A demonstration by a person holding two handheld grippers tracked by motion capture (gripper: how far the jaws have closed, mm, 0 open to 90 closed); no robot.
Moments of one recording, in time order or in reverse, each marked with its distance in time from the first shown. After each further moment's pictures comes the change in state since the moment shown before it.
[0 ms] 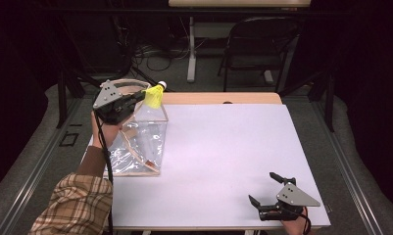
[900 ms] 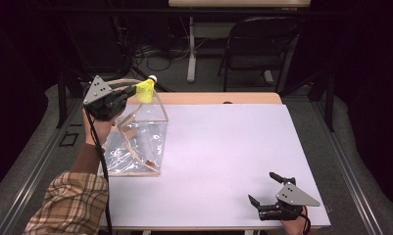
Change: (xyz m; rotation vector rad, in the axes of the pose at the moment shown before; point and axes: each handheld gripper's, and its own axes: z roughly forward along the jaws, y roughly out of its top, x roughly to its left) left arm 0.016 0.002 -0.011 -0.010 0.056 -0.022; right arm 0.000 0.000 0.001 0.002 0.001 0.005
